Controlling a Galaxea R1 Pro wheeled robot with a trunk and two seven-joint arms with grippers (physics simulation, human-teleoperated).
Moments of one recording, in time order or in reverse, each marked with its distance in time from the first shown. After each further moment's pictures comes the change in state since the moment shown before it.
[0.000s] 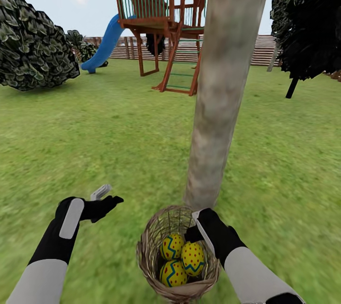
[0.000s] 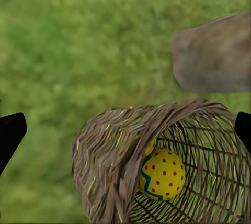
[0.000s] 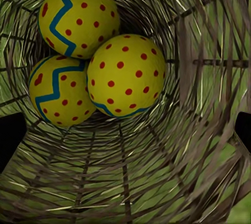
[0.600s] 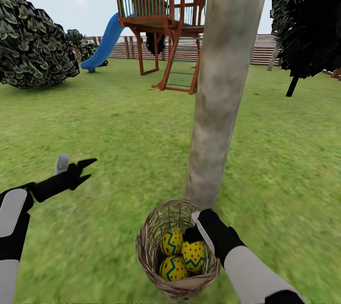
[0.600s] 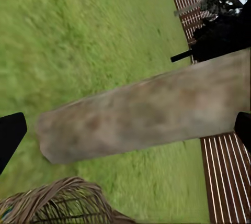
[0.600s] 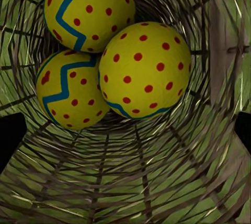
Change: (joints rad) left arm -0.001 0.238 0.099 -0.185 0.490 -0.008 -0.298; right arm -0.010 0.000 0.000 0.037 -0.067 -0.021 -0.002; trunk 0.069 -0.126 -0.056
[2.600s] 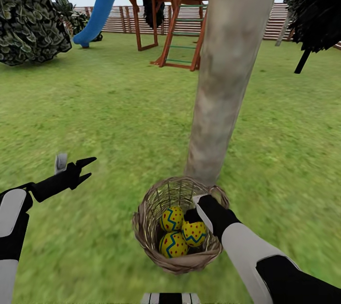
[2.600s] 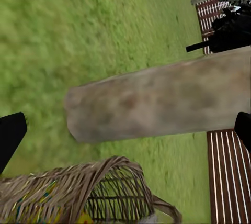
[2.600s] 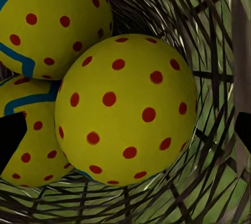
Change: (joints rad) left arm 0.000 0.007 0.001 0.010 0.009 0.000 -0.040; right arm -0.170 0.000 0.000 0.184 -0.059 -0.151 -0.071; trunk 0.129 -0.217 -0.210
